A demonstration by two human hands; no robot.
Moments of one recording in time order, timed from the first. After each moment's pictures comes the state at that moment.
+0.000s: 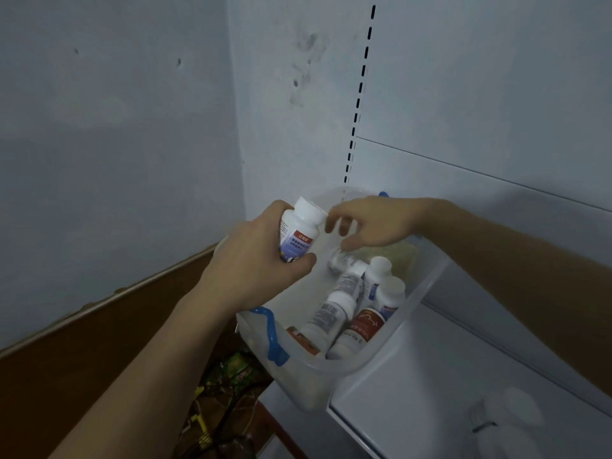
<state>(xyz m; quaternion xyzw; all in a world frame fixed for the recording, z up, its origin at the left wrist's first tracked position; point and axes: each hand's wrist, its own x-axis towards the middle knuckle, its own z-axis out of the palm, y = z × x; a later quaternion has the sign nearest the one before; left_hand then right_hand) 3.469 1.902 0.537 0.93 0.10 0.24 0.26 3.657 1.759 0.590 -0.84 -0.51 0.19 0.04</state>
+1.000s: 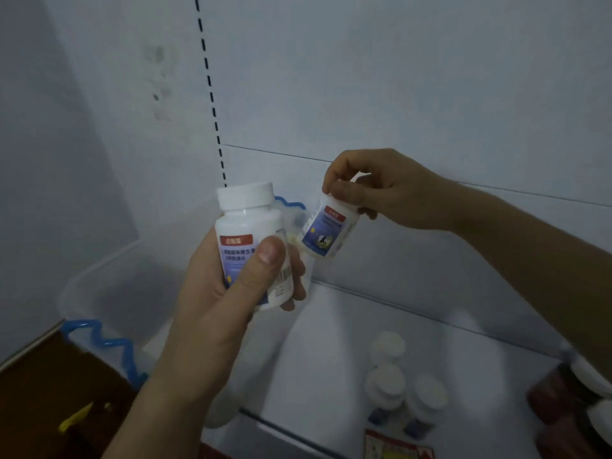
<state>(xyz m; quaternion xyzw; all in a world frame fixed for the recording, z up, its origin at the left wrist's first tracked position) 3.454 1.755 0.562 0.62 -0.16 0.23 0.73 3.617 1.566 0.640 -0.82 -0.45 0.00 0.35</state>
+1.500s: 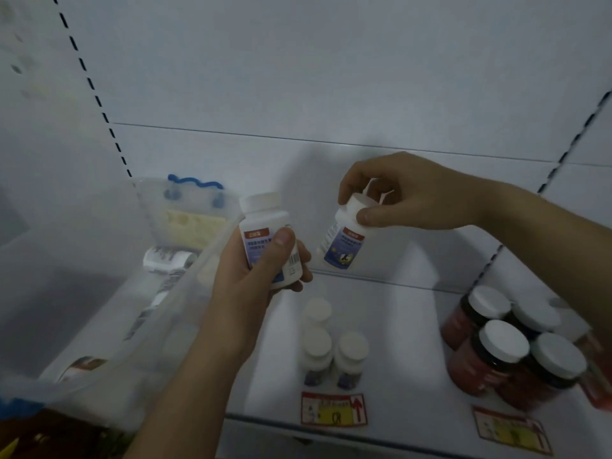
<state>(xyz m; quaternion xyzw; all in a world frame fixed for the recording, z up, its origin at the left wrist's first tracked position) 3.508 1.671 0.518 0.58 -0.14 0.09 0.80 3.589 1.438 0.620 -0.89 -0.36 0.04 0.28</state>
